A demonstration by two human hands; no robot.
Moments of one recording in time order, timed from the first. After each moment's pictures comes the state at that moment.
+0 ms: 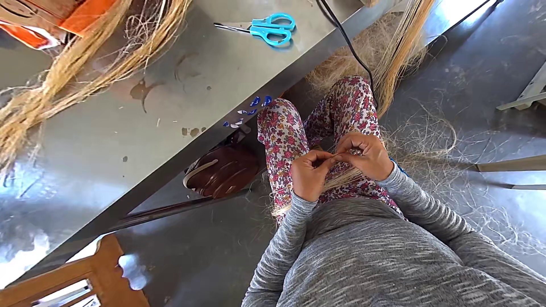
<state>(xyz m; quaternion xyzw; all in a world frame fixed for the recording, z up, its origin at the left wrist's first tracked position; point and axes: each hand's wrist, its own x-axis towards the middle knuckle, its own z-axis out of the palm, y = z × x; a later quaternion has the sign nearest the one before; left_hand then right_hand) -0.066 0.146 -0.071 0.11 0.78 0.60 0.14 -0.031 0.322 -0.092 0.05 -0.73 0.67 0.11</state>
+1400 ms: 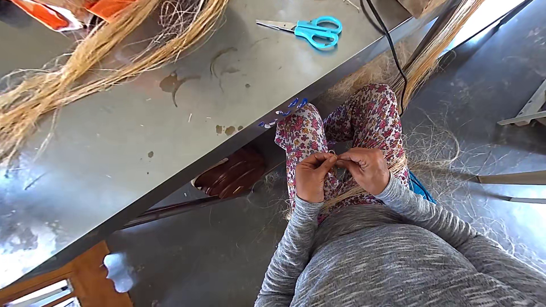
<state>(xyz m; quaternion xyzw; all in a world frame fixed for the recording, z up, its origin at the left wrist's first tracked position) -0.091 0.107 -0.082 -0.03 0.60 0.78 0.17 -0.055 0.261 -0.090 0.08 -0.85 0.47 0.20</state>
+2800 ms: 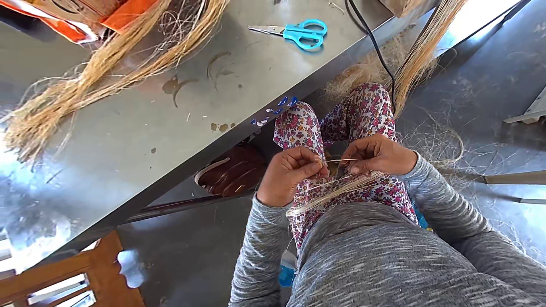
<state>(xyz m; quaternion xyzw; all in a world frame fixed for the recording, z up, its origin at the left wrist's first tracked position) -0.106 0.072 -0.013 0.15 0.61 0.72 0.31 -0.056 0.327 -0.051 0.12 -0.65 0.73 -0.17</state>
